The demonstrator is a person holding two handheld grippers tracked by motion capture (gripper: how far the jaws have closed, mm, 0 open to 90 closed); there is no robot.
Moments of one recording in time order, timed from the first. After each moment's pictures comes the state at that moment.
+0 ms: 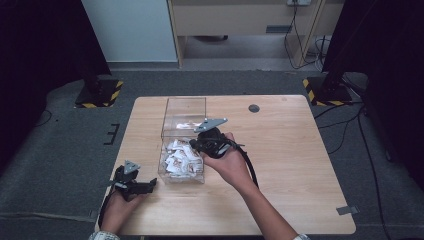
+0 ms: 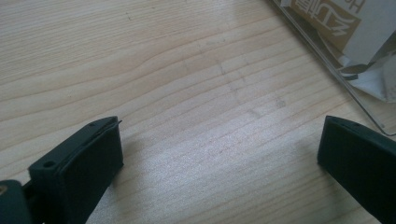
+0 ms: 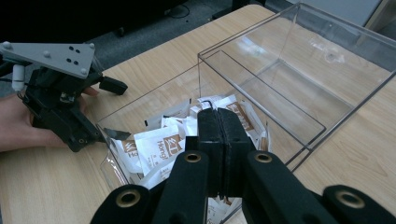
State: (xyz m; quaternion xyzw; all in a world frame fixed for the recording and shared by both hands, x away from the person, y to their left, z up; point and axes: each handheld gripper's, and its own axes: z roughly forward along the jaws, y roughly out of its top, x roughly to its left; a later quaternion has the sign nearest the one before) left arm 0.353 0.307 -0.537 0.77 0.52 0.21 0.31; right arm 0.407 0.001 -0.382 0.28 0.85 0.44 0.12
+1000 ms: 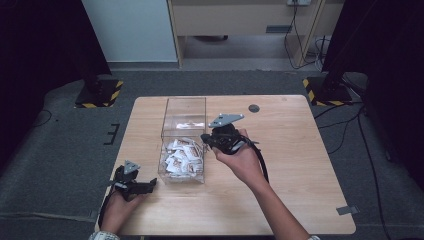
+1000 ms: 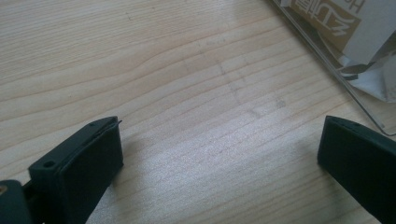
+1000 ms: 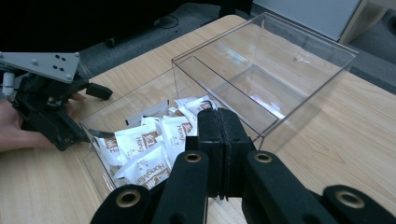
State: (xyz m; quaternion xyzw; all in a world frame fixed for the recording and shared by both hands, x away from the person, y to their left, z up) left arm 0.353 0.307 -0.537 0.77 0.52 0.21 0.31; right arm 0.410 -0.035 -0.371 0.30 0.83 0.45 0.13
